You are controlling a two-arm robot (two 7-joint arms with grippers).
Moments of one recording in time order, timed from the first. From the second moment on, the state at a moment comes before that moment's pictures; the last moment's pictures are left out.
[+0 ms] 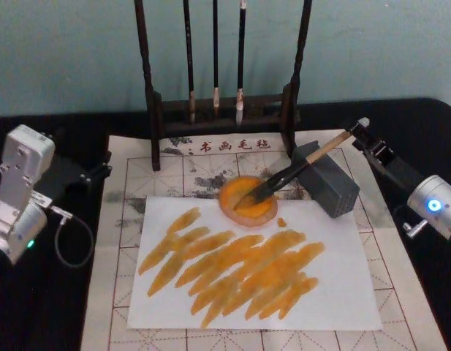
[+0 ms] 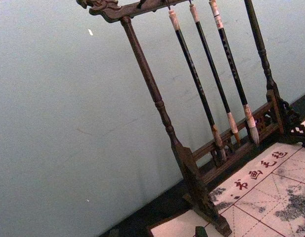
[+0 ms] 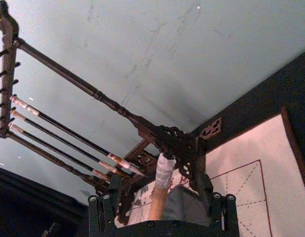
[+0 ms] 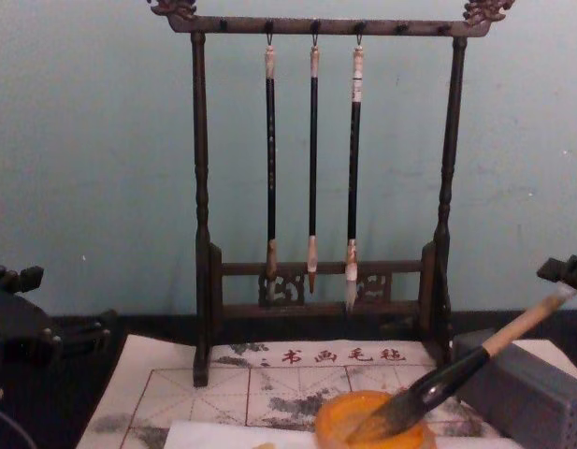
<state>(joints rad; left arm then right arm) -0.20 0.60 0.45 -1.41 -0.25 -0.12 0.03 0.33 0.35 -0.17 -1.08 1.21 0.31 0.47</state>
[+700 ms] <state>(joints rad) -0.20 0.60 0.45 -1.41 -0.25 -0.12 0.03 0.40 0.34 -0.23 -0.97 1.28 0.33 0.52</state>
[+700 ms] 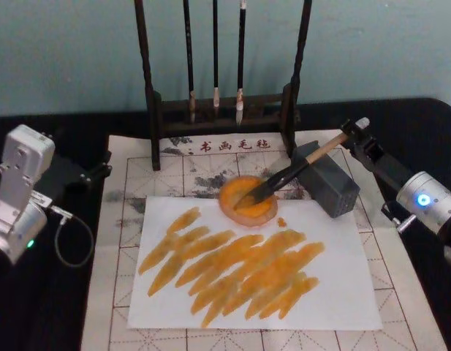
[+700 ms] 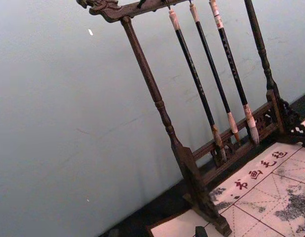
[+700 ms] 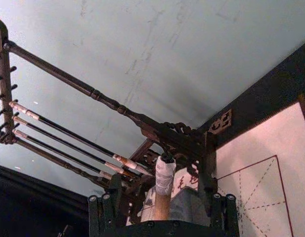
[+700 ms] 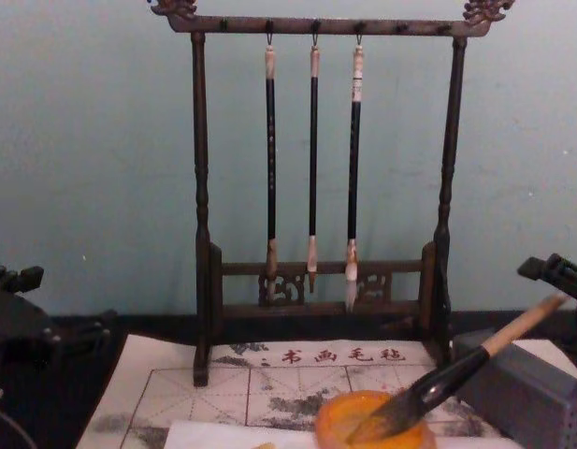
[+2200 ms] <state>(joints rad) -0.20 0.60 0.45 -1.41 -0.25 -0.12 0.03 0.40 0.34 -0.22 -0.98 1.27 0.33 0.52</state>
